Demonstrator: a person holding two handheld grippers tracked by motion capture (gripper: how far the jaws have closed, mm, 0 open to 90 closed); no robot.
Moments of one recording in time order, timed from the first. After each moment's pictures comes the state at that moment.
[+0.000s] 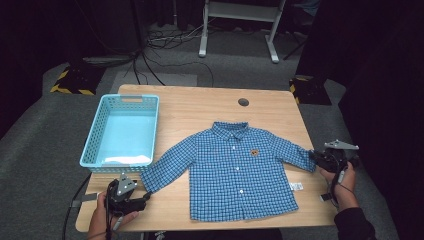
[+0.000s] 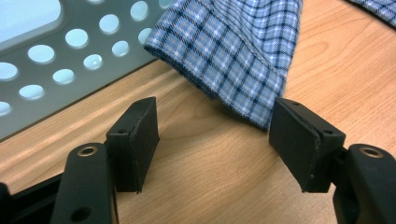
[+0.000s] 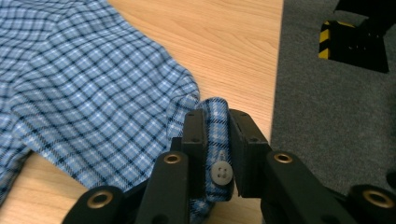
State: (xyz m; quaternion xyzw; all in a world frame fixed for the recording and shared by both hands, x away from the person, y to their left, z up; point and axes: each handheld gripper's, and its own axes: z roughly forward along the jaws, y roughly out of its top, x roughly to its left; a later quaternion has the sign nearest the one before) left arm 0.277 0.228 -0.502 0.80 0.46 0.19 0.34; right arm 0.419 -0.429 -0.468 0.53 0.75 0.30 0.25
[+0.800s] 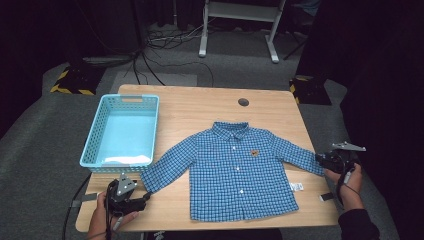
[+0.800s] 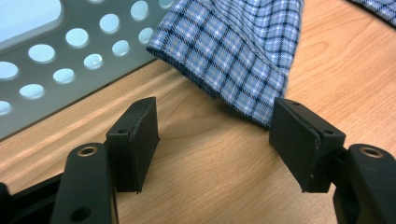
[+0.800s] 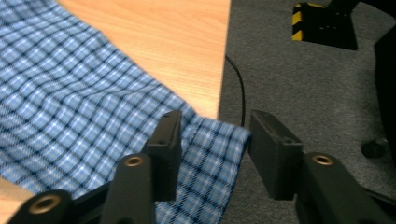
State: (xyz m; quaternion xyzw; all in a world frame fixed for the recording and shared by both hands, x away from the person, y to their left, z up) left arm 0.277 0.228 -0.502 0.80 0.46 0.19 0.34; right arm 0.420 -0.454 -0.474 0.57 0.73 0.27 0.27
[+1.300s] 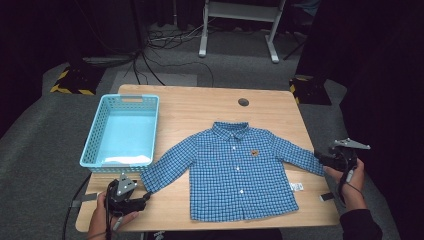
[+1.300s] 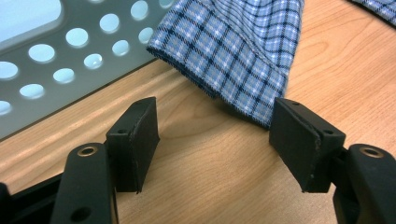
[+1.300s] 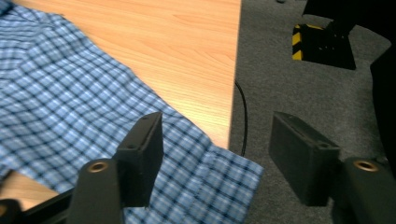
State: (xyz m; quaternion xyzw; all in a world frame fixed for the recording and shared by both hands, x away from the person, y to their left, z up) left arm 0.277 0.228 -0.502 0.80 0.46 0.19 0.34; right arm 0.415 -0.442 -0.451 0.55 0.72 0.30 0.28
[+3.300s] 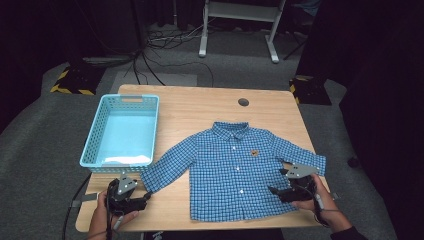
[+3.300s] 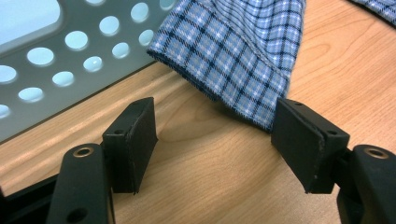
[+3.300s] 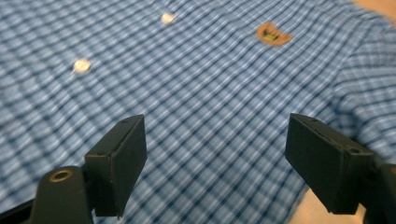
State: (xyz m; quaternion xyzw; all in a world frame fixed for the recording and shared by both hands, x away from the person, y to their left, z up) left arm 0.280 0.227 -0.502 0.80 0.46 0.19 0.34; right arm 0.341 -0.310 -0.466 0.28 0.89 0.33 0.17
